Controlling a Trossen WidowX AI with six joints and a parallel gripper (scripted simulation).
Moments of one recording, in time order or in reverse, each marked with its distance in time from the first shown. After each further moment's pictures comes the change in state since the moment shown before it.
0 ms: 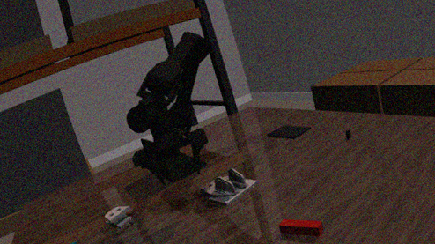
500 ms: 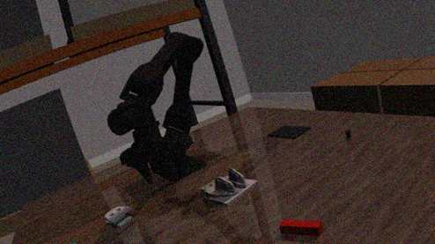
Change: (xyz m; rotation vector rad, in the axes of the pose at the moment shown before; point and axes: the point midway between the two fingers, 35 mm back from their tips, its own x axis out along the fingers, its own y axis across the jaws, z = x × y) arm -0.009 -0.038 0.003 0.370 -0.012 -0.012
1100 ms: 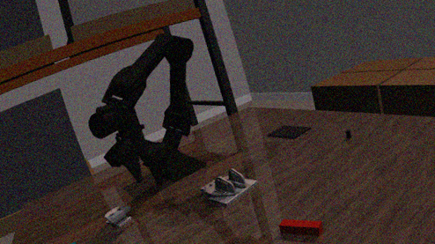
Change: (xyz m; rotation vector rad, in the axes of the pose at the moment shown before) arm -0.007 -0.040 0.016 0.449 -0.011 -0.017
